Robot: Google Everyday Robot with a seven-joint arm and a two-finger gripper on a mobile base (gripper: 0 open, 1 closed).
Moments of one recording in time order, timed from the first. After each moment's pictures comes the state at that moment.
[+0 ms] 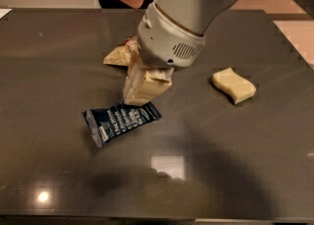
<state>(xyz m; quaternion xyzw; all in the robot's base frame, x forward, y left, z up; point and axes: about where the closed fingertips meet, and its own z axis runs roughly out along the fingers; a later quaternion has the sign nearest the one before) 0.401 0.037 0.966 -0.79 0.56 0.18 0.18</state>
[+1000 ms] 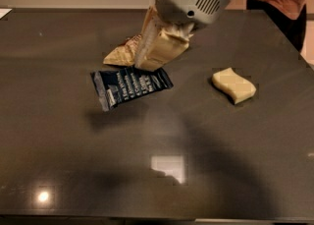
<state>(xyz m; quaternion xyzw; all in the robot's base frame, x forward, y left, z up) 0.423 0.014 1.023 -0.76 0.59 0.16 0.22</state>
